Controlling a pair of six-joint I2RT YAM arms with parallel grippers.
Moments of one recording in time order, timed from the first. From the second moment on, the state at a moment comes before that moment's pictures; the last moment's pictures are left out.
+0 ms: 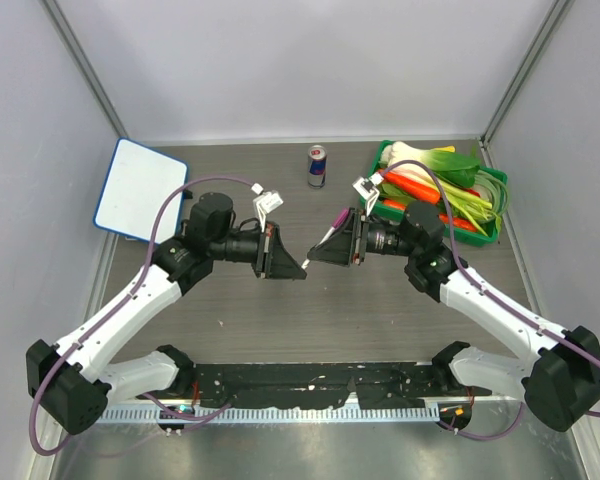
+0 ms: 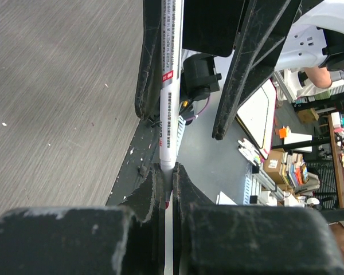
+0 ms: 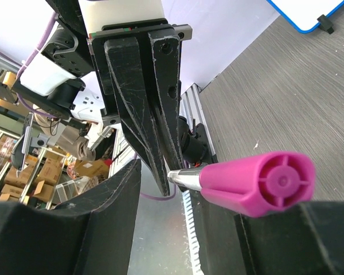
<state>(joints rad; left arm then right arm) -0.61 1.09 0.98 -0.31 0.86 -0.50 0.57 1.10 0.75 0.40 -0.86 0.86</state>
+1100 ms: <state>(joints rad) -0.63 1.04 0.94 -0.29 0.75 -0.52 0.58 1.06 0.70 0.36 -0.84 0.84</state>
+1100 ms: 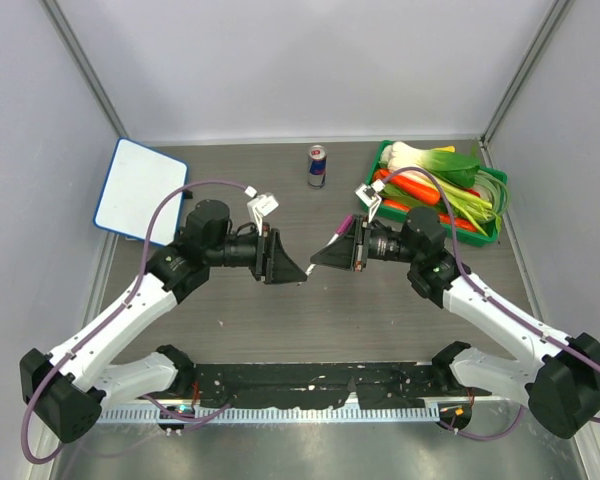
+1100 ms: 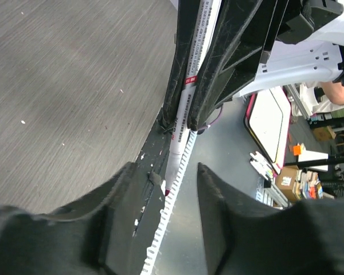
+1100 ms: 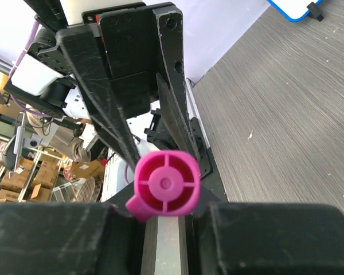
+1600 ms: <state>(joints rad) -0.63 1.03 0.93 -0.35 0.48 -0.55 0.58 1.03 0.70 0.21 -0.74 0.74</state>
